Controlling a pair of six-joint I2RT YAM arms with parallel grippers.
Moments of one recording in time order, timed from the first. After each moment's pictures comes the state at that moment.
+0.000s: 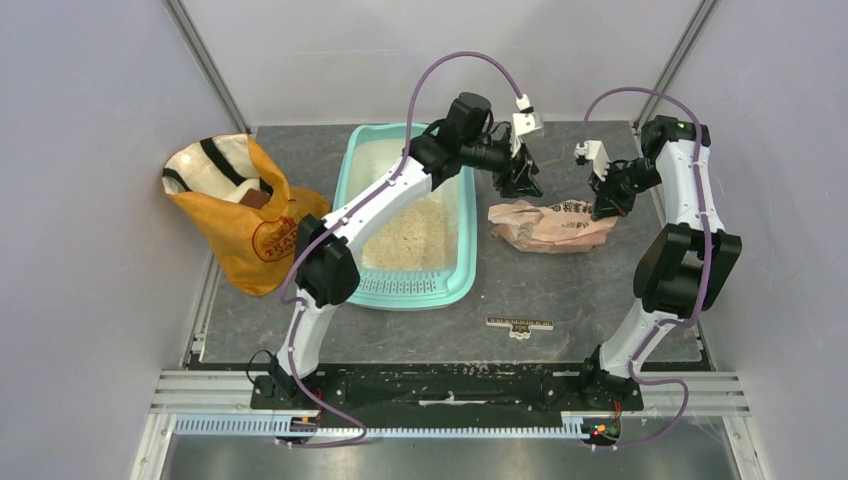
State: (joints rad) left arm -0.76 2.16 2.18 -0.39 0.81 0.26; right arm -0.26 1.83 1.75 -1.45 -0.57 -1.31
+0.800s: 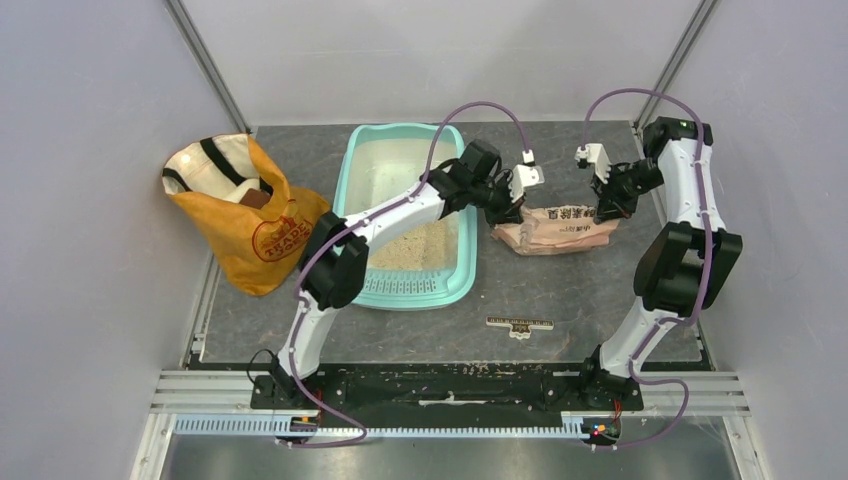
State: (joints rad) left arm -0.79 2.23 1.96 -0.41 0.63 0.36; right arm -0.26 1.83 1.75 -1.49 -0.54 -1.36
